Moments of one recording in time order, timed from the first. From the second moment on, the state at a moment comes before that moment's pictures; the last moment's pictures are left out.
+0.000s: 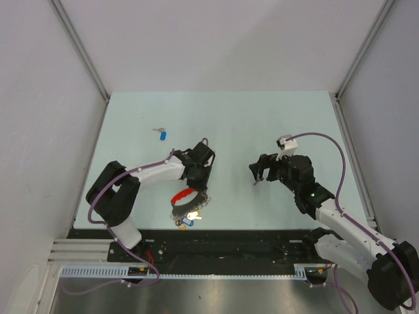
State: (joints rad) left arm -0.72 1.67 1.02 -0.56 0.05 -0.44; right arm 0.50 0.90 0.48 0.10 -0.02 0.30
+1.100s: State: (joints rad) left arm -0.72 1.72 1.04 -0.56 0.05 -0.44; right arm 0.50 0.93 0.48 0.10 -0.03 0.30
